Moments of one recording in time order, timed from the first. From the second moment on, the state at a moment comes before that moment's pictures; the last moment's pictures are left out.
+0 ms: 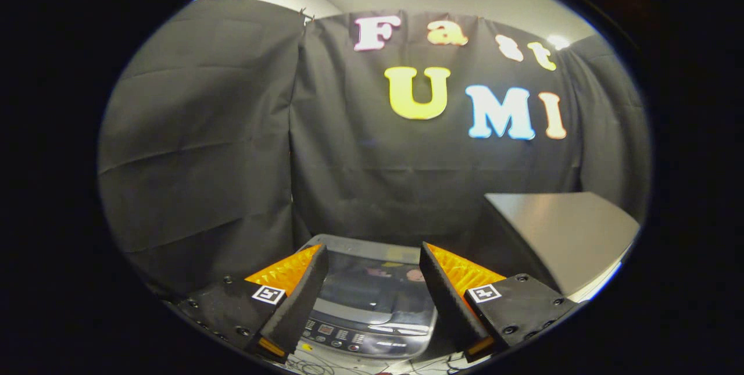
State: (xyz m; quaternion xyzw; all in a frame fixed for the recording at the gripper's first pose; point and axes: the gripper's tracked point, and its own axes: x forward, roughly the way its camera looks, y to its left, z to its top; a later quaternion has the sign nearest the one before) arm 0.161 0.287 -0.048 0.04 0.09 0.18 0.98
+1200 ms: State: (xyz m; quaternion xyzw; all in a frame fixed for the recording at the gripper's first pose) arm 0.077 -0.013 -0.060 0.07 0.01 0.07 0.99
